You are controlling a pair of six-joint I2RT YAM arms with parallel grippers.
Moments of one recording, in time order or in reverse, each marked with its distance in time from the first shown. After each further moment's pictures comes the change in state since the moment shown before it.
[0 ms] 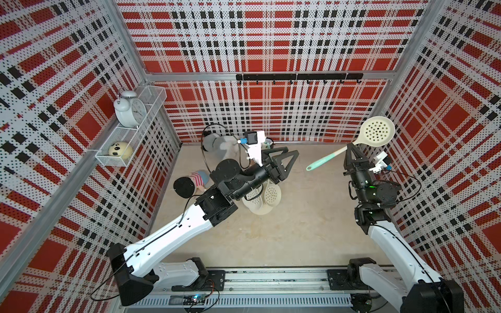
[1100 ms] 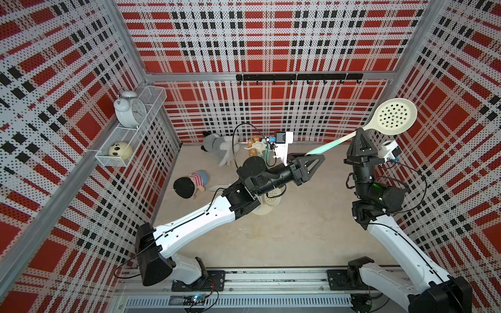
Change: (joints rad) left arm -0.085 0.193 0.083 0.125 0.104 -0.125; right arm 0.146 0.021 0.138 0.177 0.105 -0.024
